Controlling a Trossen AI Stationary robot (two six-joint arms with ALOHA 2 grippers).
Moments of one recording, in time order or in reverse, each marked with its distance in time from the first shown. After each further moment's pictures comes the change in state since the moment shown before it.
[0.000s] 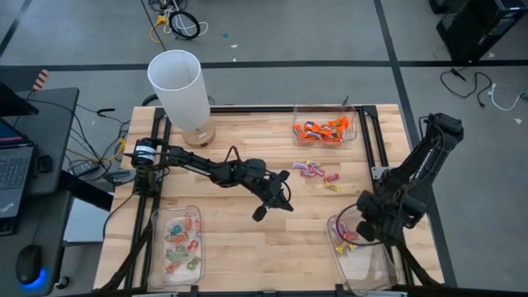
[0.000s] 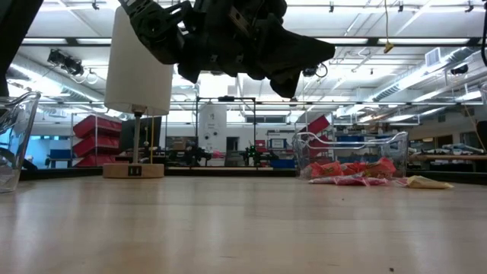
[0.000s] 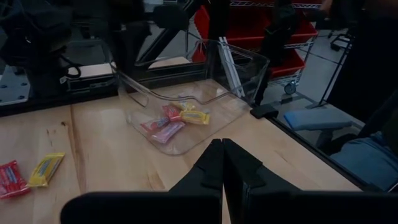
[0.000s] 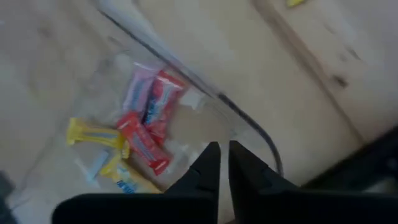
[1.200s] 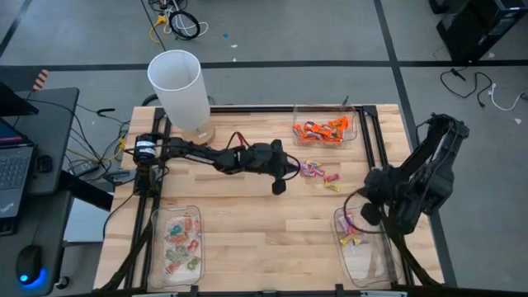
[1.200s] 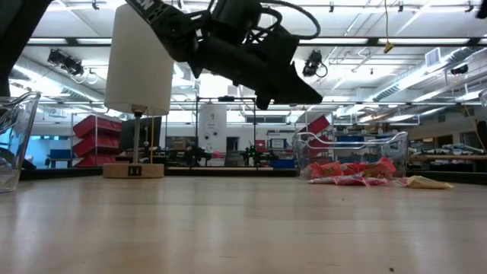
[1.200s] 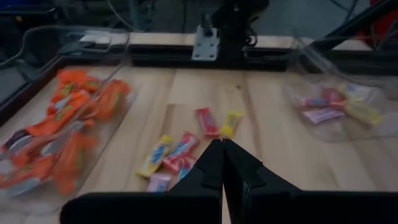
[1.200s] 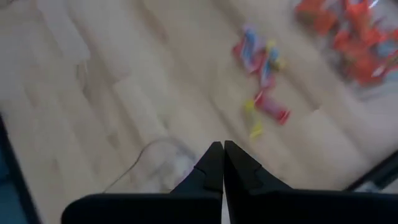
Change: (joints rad) left arm 0.116 0.001 0.098 -0.210 -0.492 -0.050; right arm -0.075 0.001 0.452 -0.420 0.335 -0.152
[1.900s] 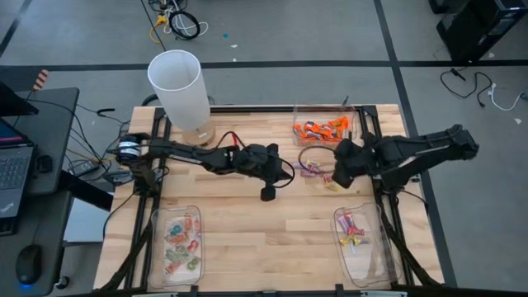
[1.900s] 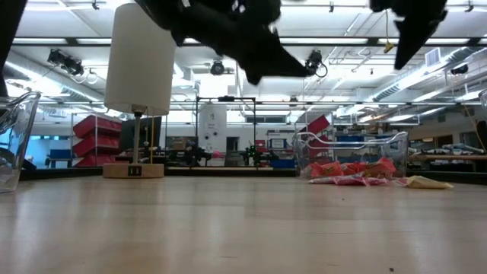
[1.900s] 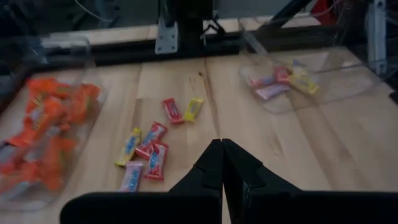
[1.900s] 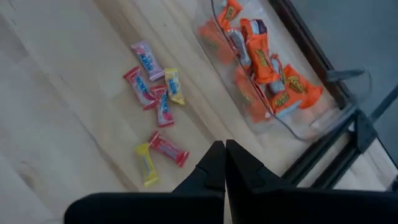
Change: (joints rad) left arm -0.056 -0.157 0.001 -0.254 0.057 0.083; right arm -0.736 0.071 -0.010 0.092 -0.047 -0.758
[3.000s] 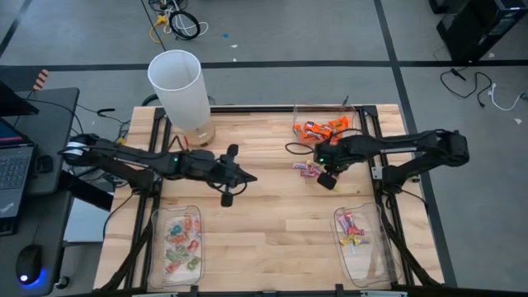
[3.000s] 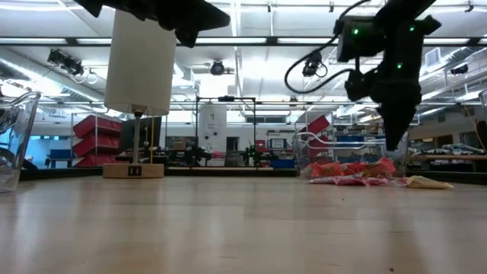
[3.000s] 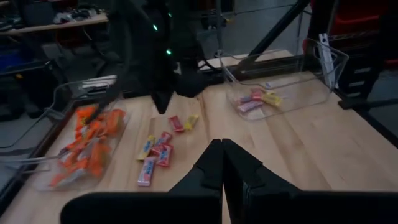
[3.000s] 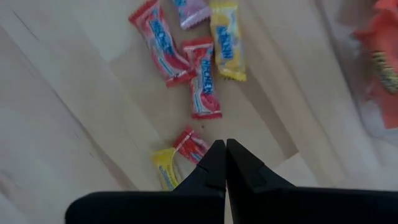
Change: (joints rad) left arm -0.117 -0.541 -0.406 0.040 -0.136 0.027; right arm -0.357 0.136 -0.383 0.535 -0.389 -0.347
